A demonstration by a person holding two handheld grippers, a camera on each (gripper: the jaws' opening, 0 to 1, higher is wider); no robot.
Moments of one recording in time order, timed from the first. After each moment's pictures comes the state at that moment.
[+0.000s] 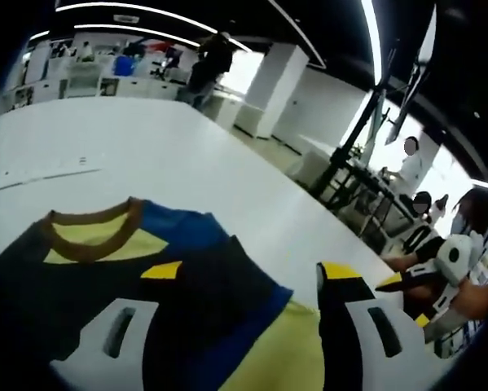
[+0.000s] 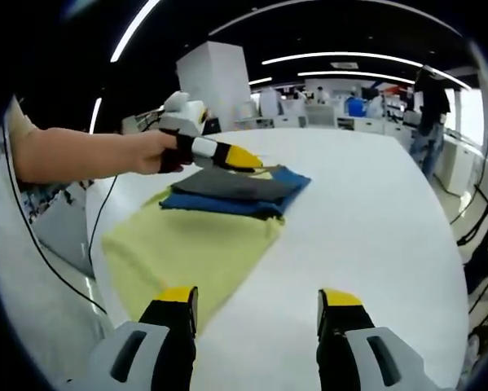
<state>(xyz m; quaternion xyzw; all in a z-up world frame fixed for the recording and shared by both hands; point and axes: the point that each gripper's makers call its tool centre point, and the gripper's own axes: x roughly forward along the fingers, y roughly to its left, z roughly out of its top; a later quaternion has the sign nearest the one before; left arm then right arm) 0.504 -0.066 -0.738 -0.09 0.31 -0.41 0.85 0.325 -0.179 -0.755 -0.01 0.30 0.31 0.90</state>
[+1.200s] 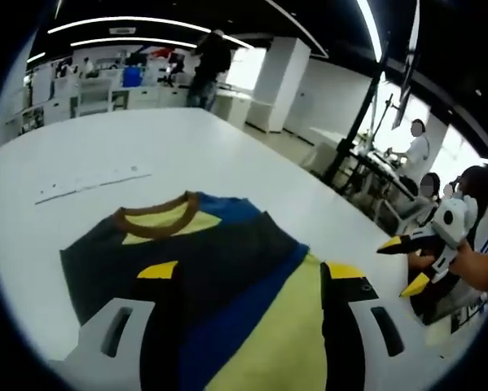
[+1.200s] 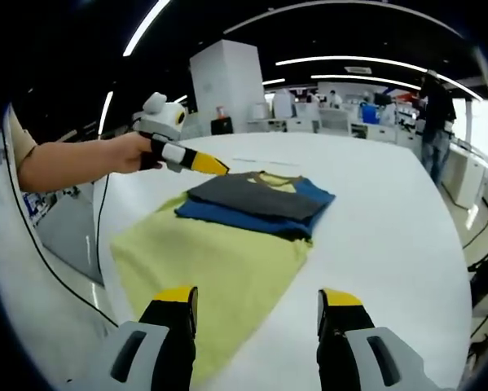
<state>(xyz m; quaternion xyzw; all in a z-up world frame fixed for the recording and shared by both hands) 0.468 0.031 -0.710 -0.04 0.31 -0.38 0.87 0.330 -0.137 -0.733 -0.03 0.29 0.34 0.89</state>
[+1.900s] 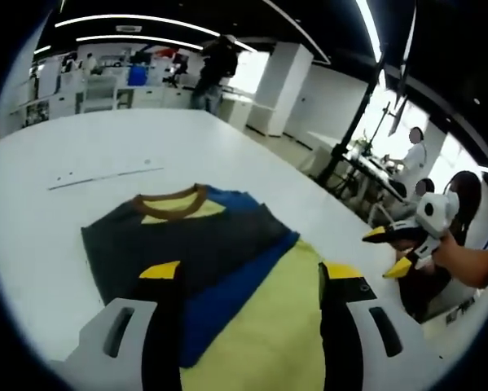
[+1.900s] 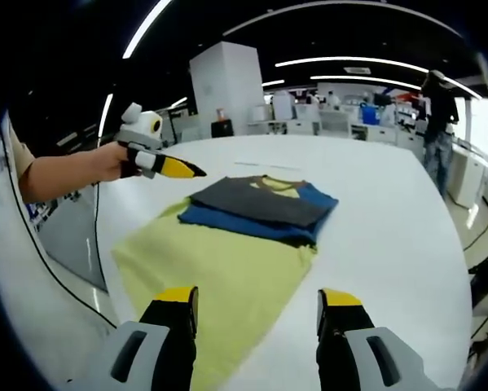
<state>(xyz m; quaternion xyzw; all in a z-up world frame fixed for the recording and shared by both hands) 0.435 0.069 -0.698 -0.05 0.30 -0.38 0.87 0.330 -0.132 -0.726 -0.02 0.29 0.34 0.90</state>
